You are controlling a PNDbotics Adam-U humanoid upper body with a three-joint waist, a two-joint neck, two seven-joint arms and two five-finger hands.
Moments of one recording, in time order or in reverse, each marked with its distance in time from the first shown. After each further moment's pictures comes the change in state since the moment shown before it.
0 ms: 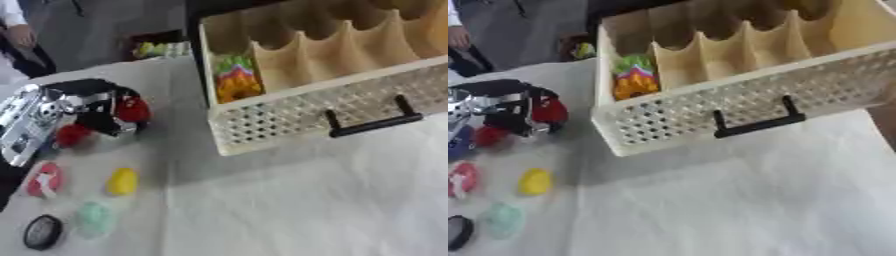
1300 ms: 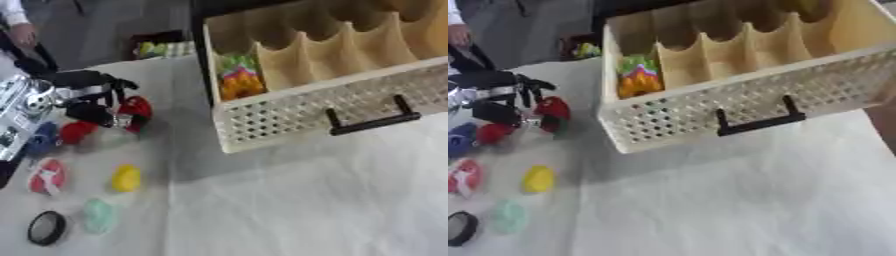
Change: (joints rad) left arm -0.001 0.018 -0.003 -0.036 0.031 -0.055 -0.026; right arm -0.010 -0.026 0.018 0.000 0.010 -0.008 0.028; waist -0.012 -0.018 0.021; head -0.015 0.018
